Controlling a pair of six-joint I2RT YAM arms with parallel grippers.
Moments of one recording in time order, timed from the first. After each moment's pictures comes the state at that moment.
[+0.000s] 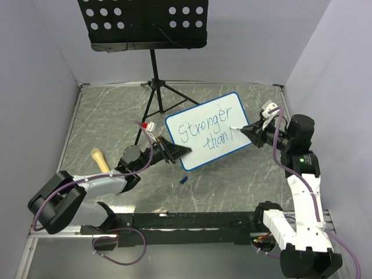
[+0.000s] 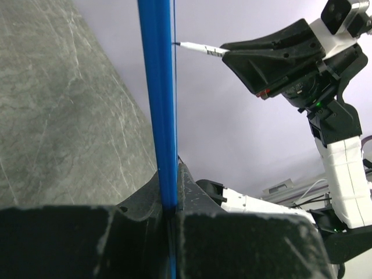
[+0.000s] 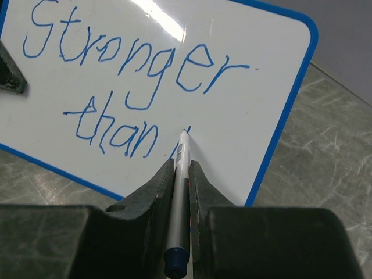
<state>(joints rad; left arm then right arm) -0.72 1.29 0.41 1.07 0.34 -1.10 -0.08 0.82 0.96 -0.49 -0.82 -0.35</state>
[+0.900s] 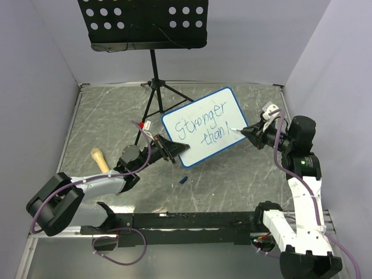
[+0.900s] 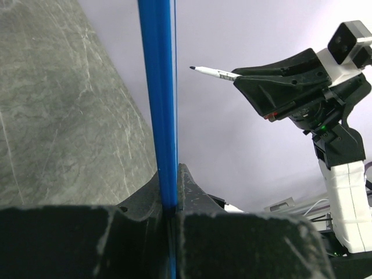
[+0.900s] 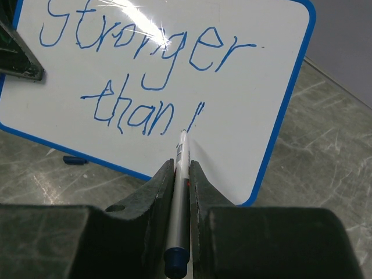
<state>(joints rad) -0.71 1.27 0.41 1.05 0.29 -1.12 -0.08 0.80 0.97 -0.52 -0.82 -0.36</state>
